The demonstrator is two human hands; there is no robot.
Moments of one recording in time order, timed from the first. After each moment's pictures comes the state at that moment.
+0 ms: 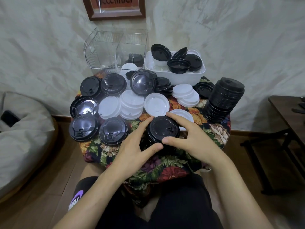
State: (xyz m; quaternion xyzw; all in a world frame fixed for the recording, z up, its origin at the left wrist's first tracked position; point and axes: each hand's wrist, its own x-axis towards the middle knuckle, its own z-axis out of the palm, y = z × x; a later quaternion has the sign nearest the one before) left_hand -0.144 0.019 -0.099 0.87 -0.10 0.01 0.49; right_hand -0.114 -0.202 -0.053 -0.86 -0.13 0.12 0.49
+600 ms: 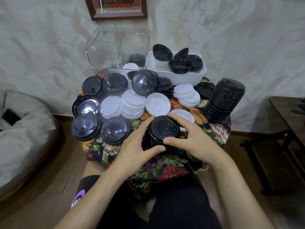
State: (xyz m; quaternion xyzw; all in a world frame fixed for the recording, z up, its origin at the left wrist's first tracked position) left_hand -0.145 0.019 -0.096 0.87 -0.10 0.00 0.48; right_hand -0.112 -0.202 -0.053 -0.86 -0.15 0.12 0.47
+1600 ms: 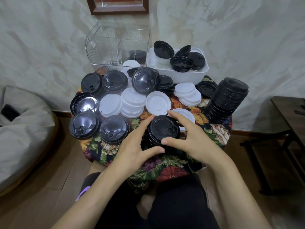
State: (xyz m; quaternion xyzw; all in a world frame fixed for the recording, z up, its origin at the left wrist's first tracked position) left_hand -0.140 0.019 -0.104 0.87 -0.10 0.01 0.47; right_hand -0.111 -0.200 -0.054 -0.87 -0.14 0.12 0.45
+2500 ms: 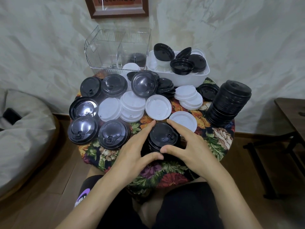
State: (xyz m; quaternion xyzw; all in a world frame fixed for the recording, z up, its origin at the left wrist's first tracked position) left_hand -0.138 0.021 -0.108 0.88 -0.12 -0.01 0.46; right_hand -0.121 -0.196 -0.066 -0.89 -0.11 0.07 0.43
